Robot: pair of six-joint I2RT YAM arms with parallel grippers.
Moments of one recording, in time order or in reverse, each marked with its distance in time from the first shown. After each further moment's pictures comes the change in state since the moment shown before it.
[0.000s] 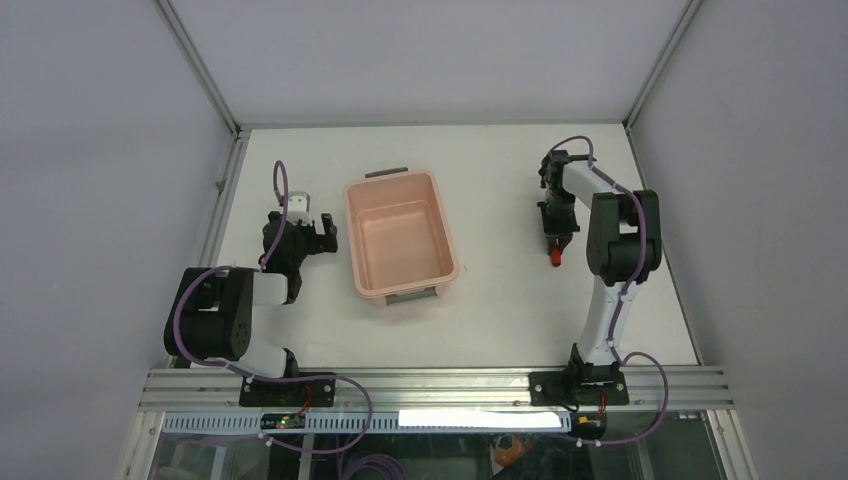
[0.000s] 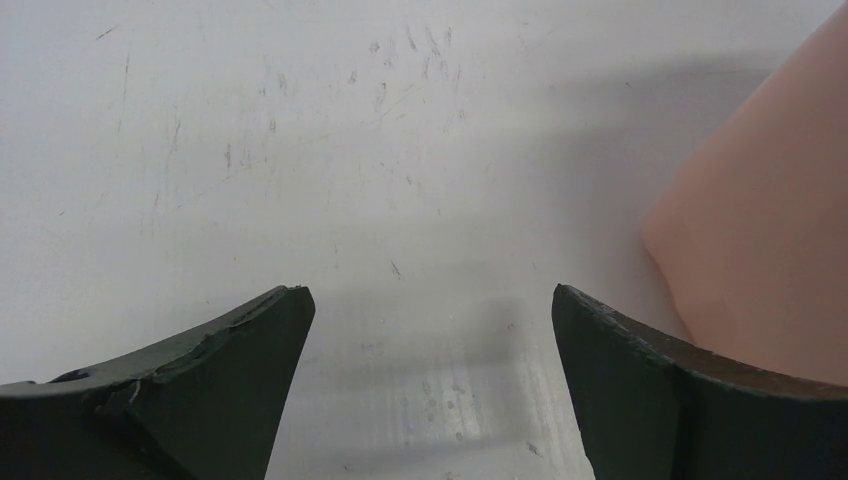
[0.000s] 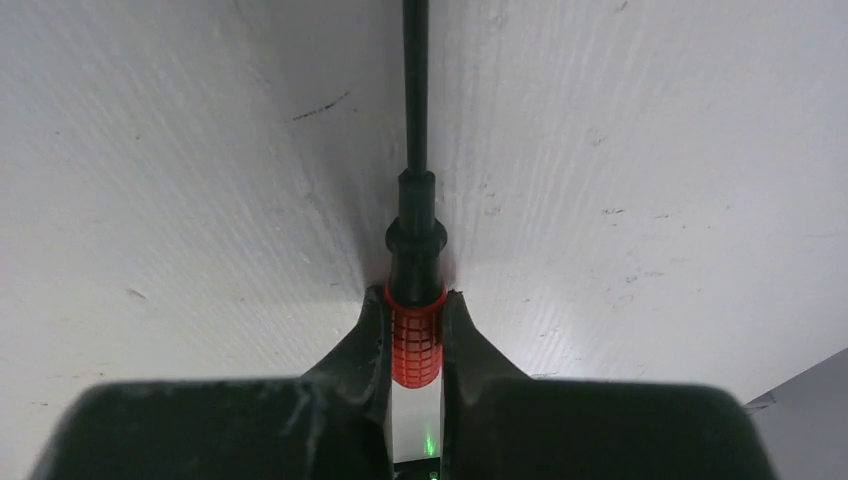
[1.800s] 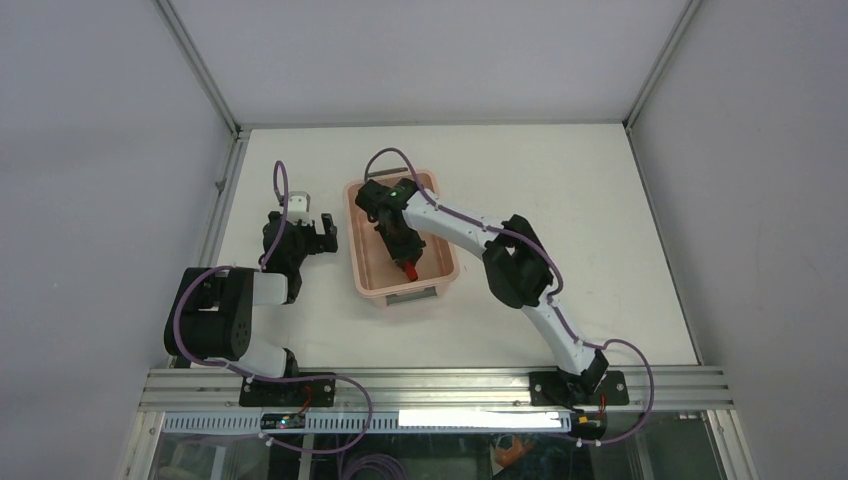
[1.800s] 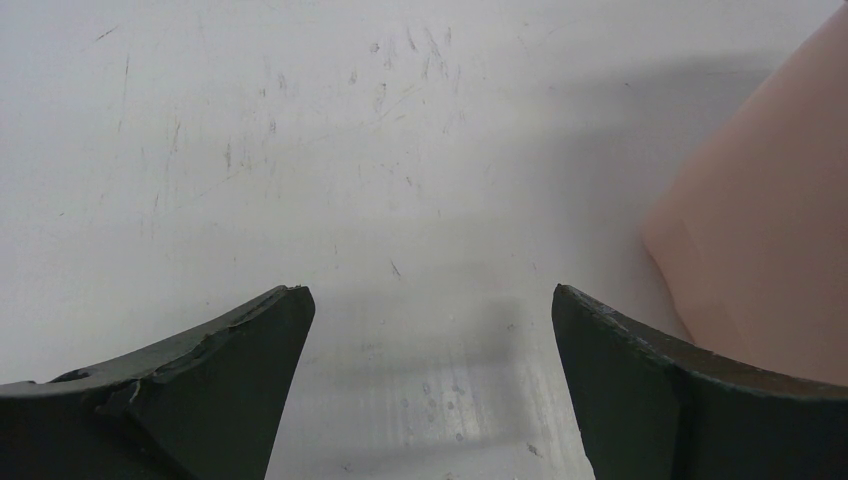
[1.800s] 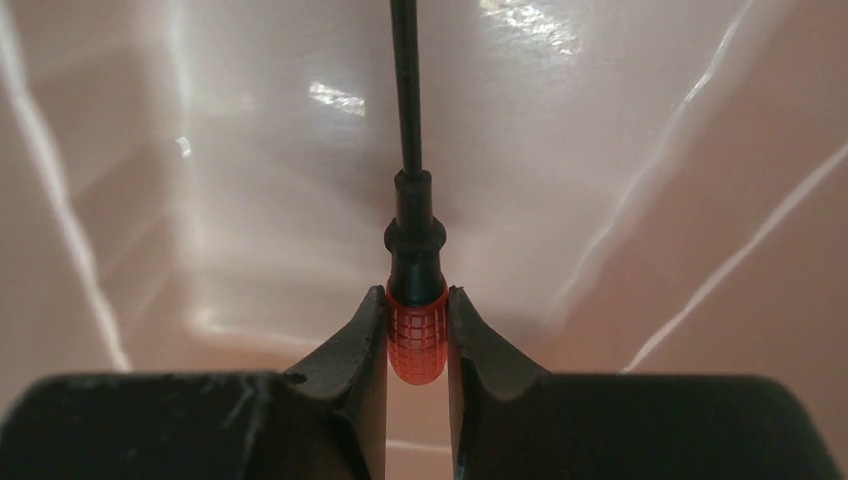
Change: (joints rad) left arm 0.000 0.000 0.000 0.000 0.000 0.000; right arm 0.865 0.294 0.663 -0.169 -0.029 0.365
